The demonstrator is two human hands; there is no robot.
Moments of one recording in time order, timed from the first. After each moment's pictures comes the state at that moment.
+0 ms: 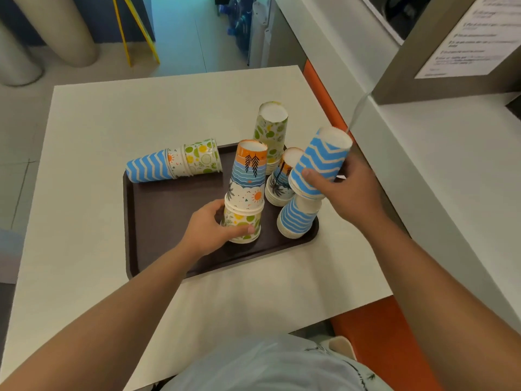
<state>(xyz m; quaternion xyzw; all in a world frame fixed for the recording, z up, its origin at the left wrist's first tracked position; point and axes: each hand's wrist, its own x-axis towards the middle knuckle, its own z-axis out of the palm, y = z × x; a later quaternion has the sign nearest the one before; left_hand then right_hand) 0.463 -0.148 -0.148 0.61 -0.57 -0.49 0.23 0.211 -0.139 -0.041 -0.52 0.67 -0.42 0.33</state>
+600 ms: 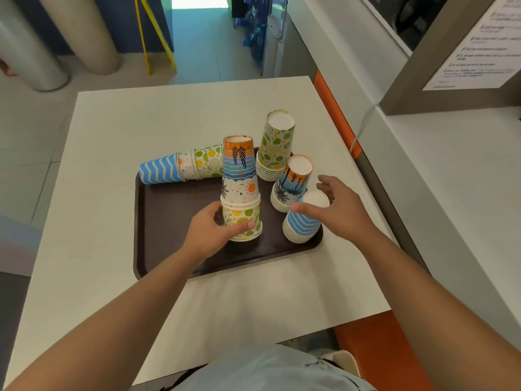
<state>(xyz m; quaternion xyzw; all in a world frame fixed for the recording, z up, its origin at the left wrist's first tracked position) 0.461 -0.141 -0.138 0.63 -0.52 -0.50 0.28 0.203 -0.140 -0.072 -0.55 0.71 -0.26 0.37</state>
